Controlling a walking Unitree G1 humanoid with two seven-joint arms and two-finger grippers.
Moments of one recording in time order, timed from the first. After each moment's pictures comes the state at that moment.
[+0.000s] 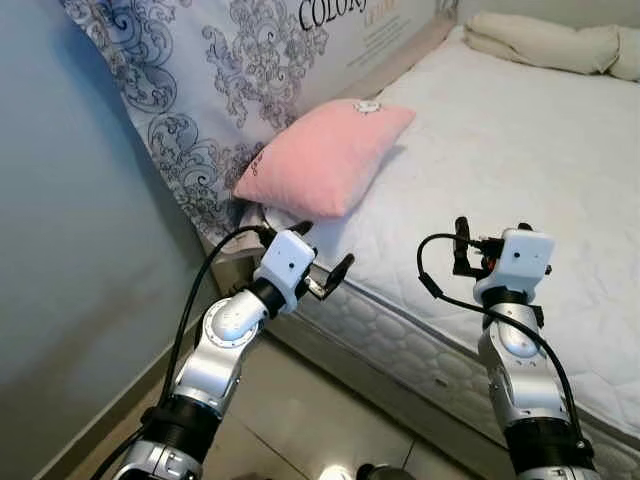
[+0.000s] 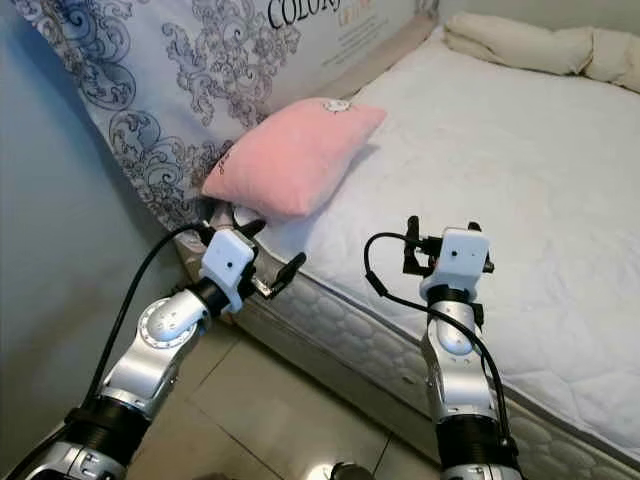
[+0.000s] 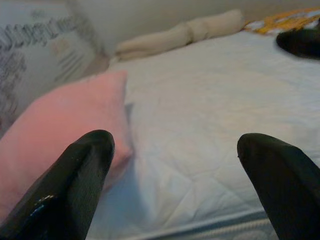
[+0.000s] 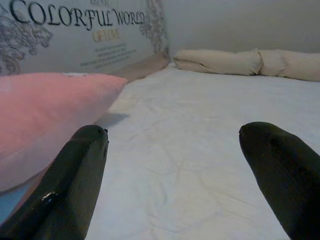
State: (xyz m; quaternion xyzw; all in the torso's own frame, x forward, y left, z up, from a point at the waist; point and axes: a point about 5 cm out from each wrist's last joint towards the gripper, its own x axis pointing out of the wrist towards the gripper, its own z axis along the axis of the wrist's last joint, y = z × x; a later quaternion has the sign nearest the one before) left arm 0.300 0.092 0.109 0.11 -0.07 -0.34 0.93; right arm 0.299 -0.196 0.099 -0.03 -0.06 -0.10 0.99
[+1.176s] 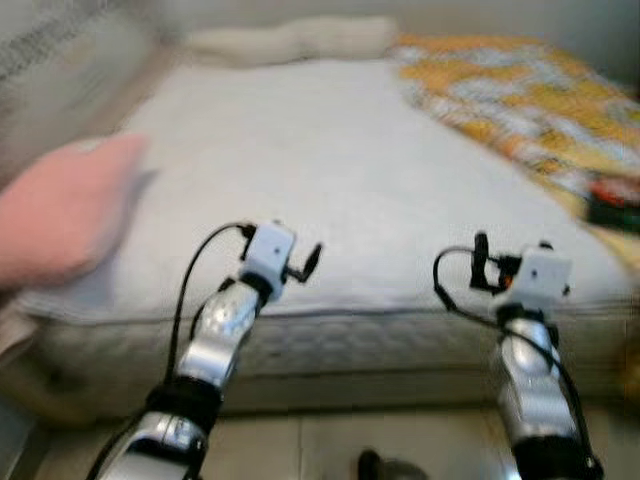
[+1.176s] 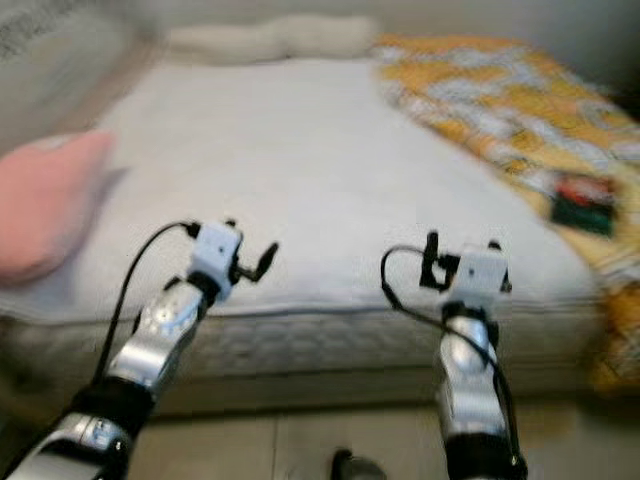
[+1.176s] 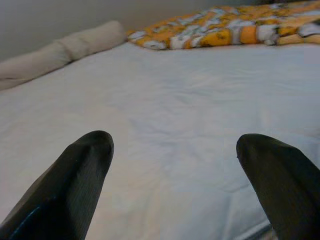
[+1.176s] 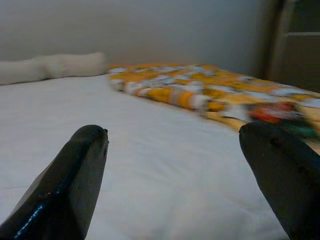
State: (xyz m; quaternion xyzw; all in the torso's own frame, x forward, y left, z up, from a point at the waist) left arm 0.325 0.111 0.085 0.11 0.02 -0.21 0.97; right arm 0.277 -0.212 0.080 -0.03 -0.05 -0.13 0.99
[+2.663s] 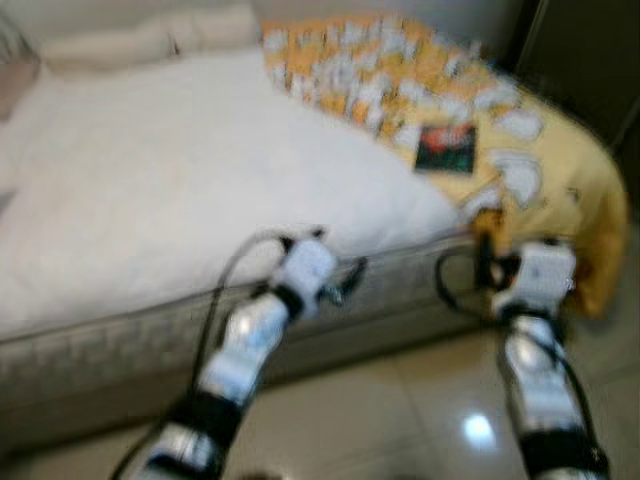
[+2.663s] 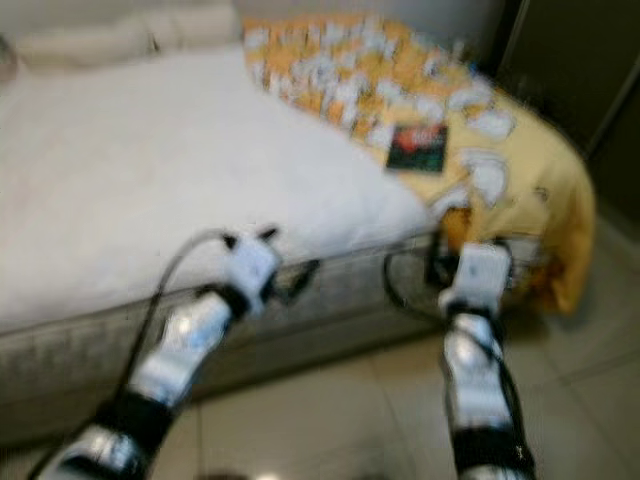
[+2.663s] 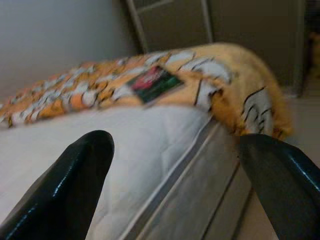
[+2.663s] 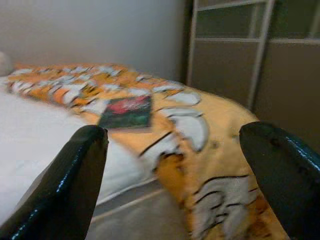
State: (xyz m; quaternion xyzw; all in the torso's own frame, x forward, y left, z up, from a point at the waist) left arm 0.306 0.067 0.093 0.13 -0.05 -0.32 0.94; right arm 0.289 -0.221 0.088 -0.06 -0.07 -0.13 0.99
